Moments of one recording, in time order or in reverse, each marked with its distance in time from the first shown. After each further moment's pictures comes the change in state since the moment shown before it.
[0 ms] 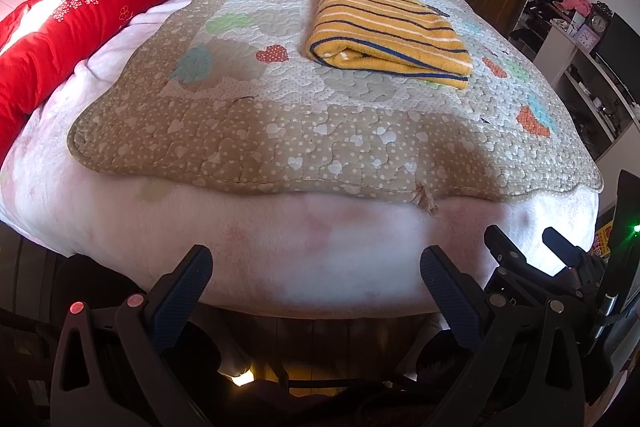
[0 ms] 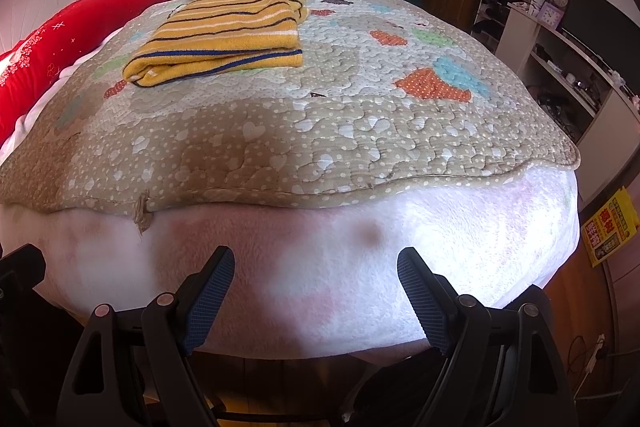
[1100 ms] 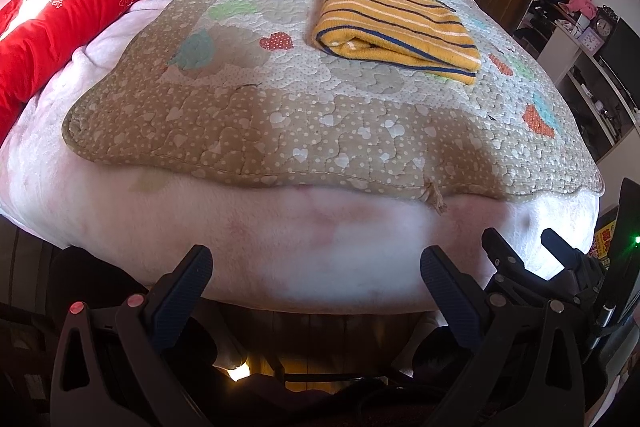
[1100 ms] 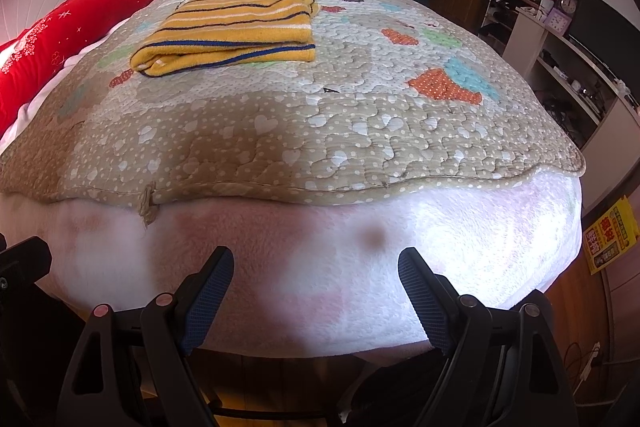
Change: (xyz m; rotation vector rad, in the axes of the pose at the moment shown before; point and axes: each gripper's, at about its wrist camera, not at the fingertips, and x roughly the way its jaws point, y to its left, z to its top) left arm 0.009 0.007 0.002 -0.023 0.038 -0.011; right arm 0.002 0.008 -0.001 -0.029 0.009 0.003
